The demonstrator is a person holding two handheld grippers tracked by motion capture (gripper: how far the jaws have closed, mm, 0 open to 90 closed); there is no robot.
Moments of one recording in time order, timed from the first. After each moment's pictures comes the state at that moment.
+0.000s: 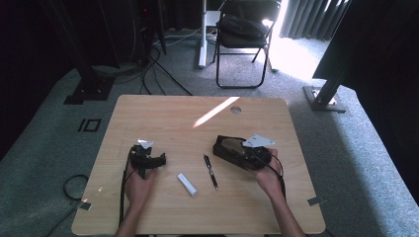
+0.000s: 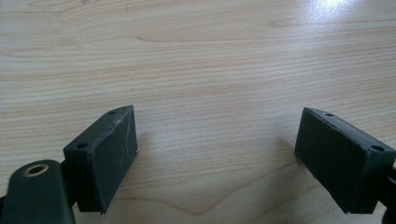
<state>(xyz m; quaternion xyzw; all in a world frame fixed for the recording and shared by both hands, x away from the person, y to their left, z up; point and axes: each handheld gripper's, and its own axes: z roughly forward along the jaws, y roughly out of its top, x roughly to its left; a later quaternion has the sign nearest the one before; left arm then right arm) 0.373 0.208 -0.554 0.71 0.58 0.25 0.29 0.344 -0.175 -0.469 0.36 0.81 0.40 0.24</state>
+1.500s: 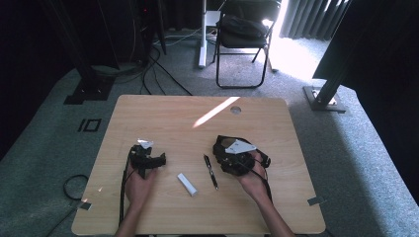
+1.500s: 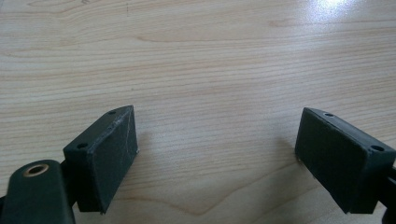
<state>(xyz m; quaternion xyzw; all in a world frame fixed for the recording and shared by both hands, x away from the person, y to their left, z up) 0.373 0.208 -0.554 0.71 0.58 0.25 0.29 0.335 -0.131 -0.483 0.33 0.83 0.40 0.21</state>
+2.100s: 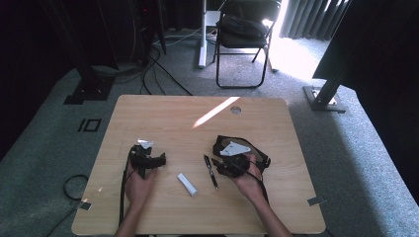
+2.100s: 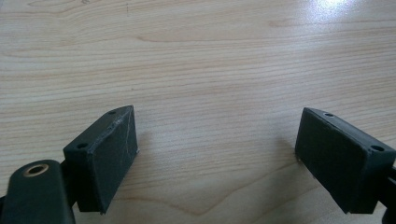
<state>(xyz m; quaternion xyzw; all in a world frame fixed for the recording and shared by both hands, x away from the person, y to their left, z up) 0.373 0.208 -0.554 0.71 0.58 0.25 0.29 0.334 -0.118 -0.491 0.32 0.83 0.40 0.21</state>
